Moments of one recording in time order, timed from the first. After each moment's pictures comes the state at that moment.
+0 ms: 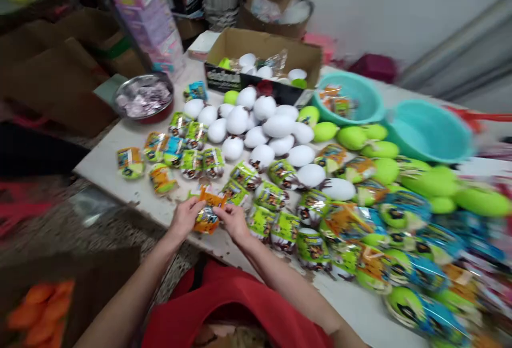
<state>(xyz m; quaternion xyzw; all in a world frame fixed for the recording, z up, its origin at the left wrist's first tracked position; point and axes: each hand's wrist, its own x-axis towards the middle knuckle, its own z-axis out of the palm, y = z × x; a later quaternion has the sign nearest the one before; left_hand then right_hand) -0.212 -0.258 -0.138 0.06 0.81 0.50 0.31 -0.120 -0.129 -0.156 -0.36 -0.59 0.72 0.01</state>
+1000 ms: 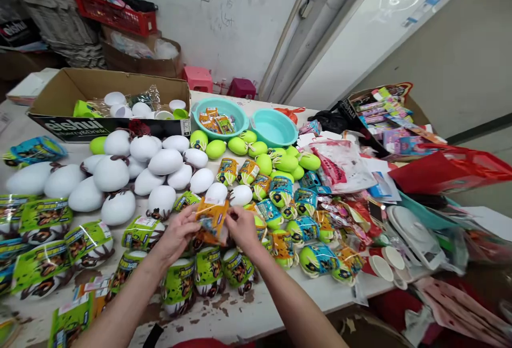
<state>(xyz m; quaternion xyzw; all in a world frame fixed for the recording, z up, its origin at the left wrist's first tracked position) -0.138 0.040 -0.070 0.13 0.41 0.63 0.65 0.025 0.134 -0.080 -0.48 -0.75 0.38 0.25</state>
